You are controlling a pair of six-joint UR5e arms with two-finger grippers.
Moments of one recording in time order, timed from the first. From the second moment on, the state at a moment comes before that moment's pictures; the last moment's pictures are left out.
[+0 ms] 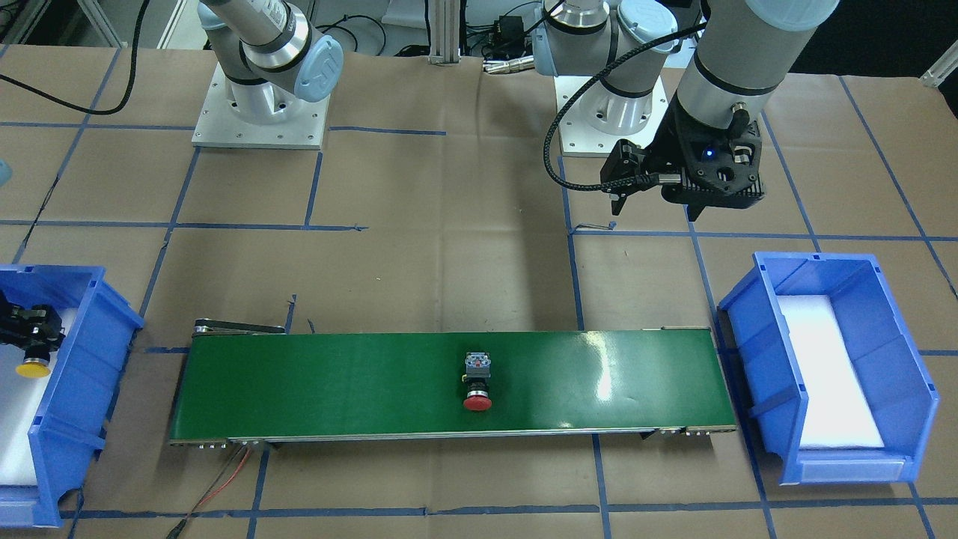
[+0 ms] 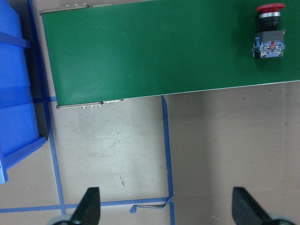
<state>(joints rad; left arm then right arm) -1.54 -1.58 -1.62 -1.52 1.58 0.11 0.99 -1.14 1.73 -2.11 -1.55 -0.67</state>
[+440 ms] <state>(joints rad) -1.54 -1.58 -1.62 -1.52 1.58 0.11 1.00 -1.13 1.73 -2.11 -1.54 -0.66</state>
